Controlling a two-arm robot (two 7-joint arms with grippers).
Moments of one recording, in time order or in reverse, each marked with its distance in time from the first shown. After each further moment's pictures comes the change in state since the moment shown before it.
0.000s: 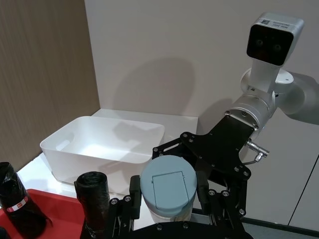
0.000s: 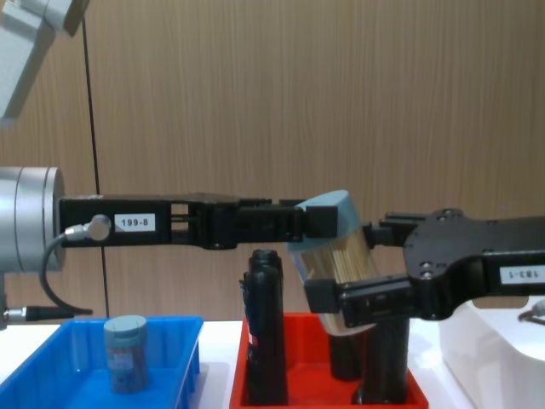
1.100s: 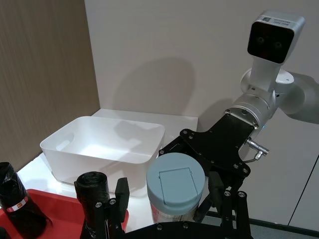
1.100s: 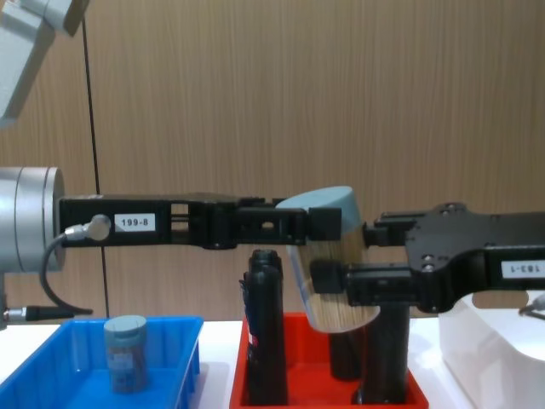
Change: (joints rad) left arm 0.000 0.000 0.000 0.000 0.000 0.000 0.000; right arm 0.002 0.019 -0.014 -0.003 0.029 -0.019 -0.032
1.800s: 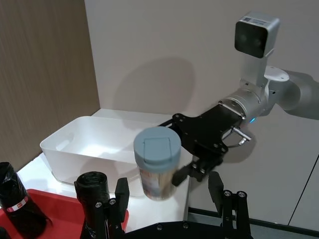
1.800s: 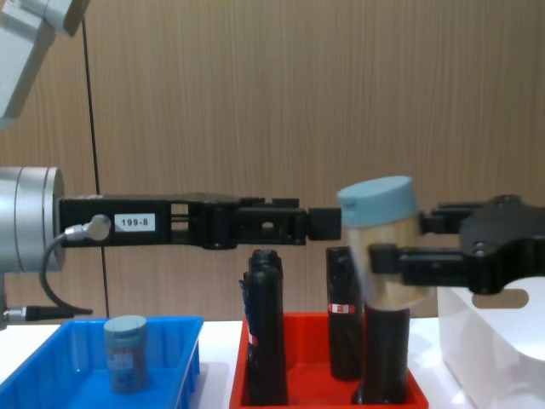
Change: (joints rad) left arm 0.000 0.000 0.000 0.000 0.000 0.000 0.000; right arm -0.023 0.059 0.036 0.008 0.055 -0.029 -0.102
